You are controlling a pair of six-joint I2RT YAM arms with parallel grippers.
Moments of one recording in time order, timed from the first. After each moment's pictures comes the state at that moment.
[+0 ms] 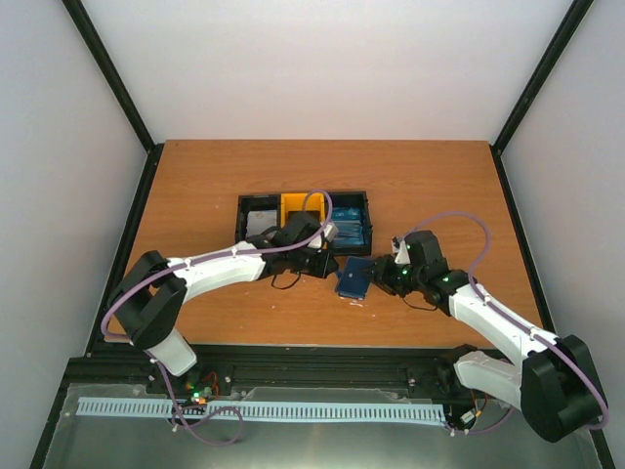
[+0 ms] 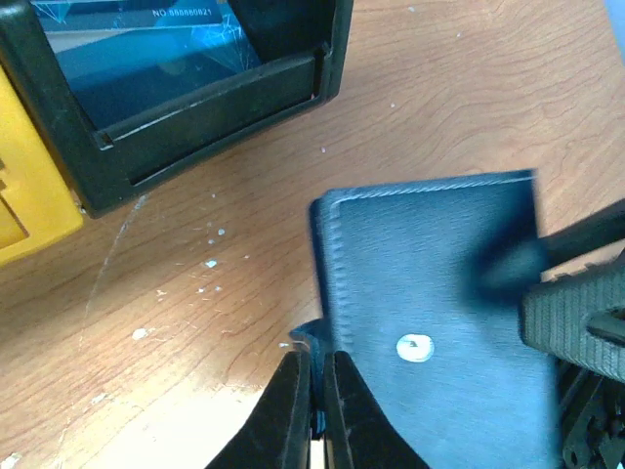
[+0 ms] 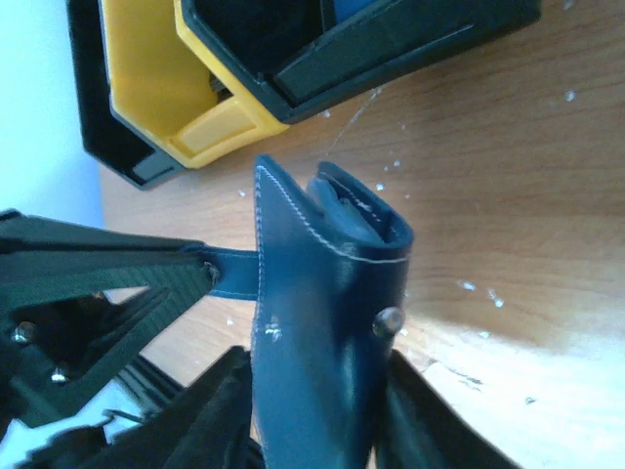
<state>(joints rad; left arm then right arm) -0.81 1.63 1.01 -0.24 0.28 -0.53 0.43 1.07 0.52 -0.23 -0.49 0.91</state>
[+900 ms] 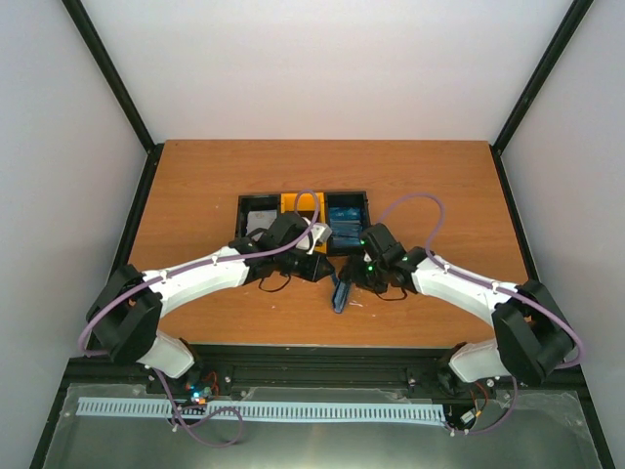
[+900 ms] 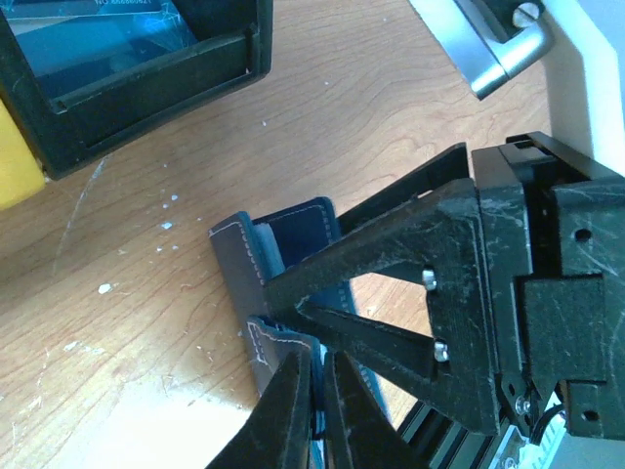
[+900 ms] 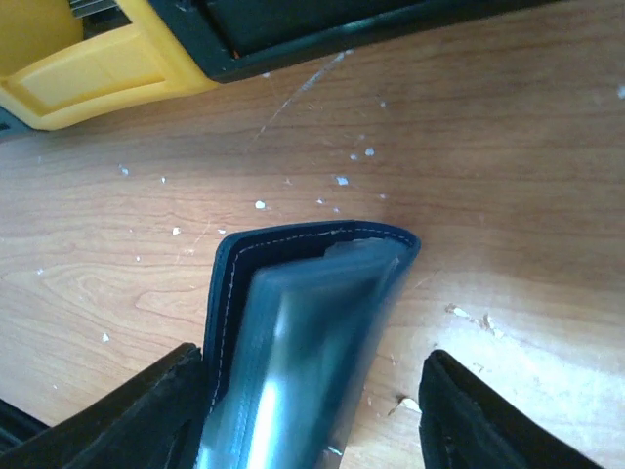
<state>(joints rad) -0.79 1.48 0.94 -0.26 0.38 -0.50 0.67 1.38 0.77 -0.41 -0.20 0.84</state>
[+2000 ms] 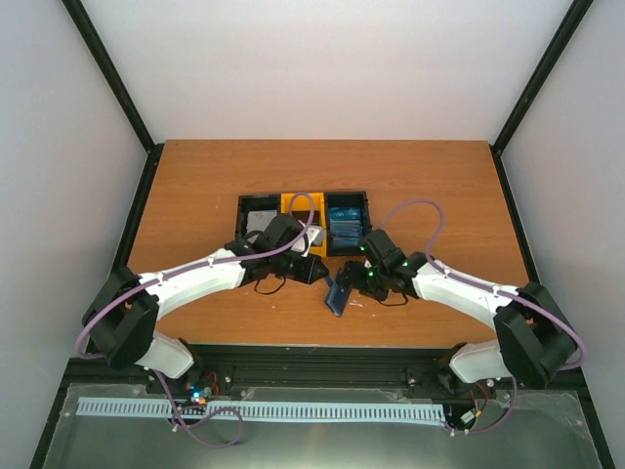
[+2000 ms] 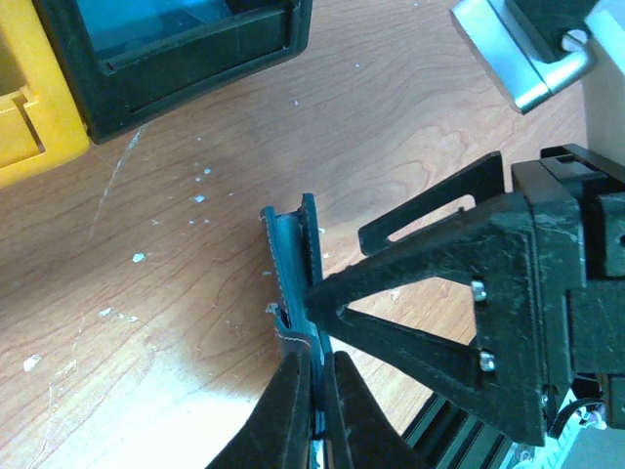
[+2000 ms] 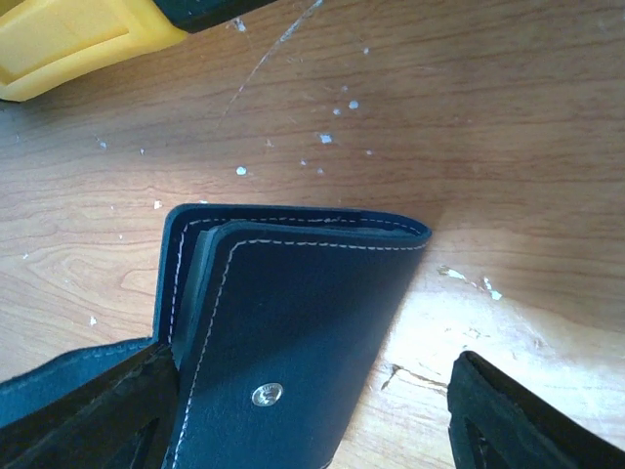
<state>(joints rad) -0.77 1.46 0.91 -0.29 0.37 -0.50 0.69 1.35 0.72 -0.41 -0.20 0.88</state>
